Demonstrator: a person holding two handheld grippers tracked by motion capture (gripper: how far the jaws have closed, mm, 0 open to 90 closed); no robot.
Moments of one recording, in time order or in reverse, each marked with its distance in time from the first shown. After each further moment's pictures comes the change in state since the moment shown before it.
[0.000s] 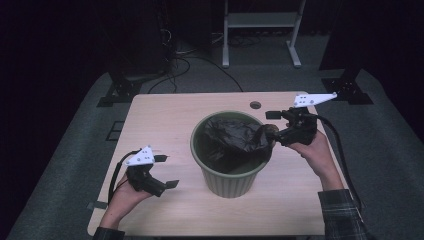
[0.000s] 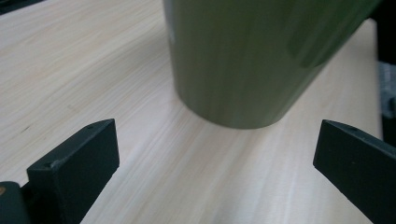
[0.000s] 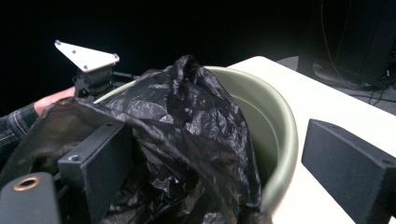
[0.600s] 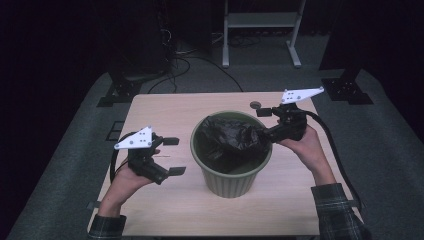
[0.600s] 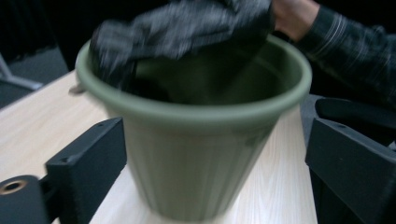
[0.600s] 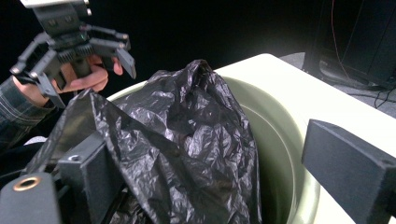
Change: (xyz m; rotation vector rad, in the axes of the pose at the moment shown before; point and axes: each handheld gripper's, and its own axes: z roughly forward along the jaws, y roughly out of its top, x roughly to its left) left arm -0.013 0.081 -0.011 -0.197 -0.177 0.118; right arm 0.004 0.015 0.019 0.041 0.011 -0.033
